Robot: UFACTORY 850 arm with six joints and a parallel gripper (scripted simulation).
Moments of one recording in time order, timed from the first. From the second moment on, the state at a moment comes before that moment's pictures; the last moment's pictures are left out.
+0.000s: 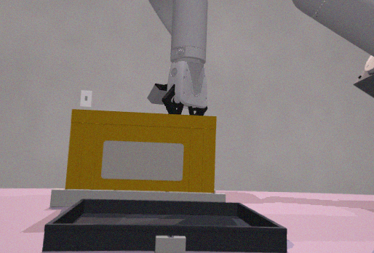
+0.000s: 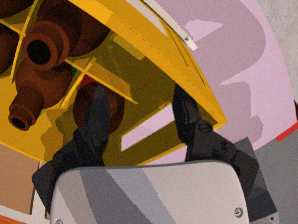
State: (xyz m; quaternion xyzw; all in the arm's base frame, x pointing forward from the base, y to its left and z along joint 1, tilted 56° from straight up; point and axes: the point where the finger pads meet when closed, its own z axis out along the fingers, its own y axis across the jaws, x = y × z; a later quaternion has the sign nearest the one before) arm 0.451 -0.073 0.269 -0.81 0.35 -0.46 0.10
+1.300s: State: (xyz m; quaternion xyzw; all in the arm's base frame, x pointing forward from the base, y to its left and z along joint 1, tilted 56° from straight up) arm 0.451 -0.073 0.269 -0.81 0.35 -0.46 0.10
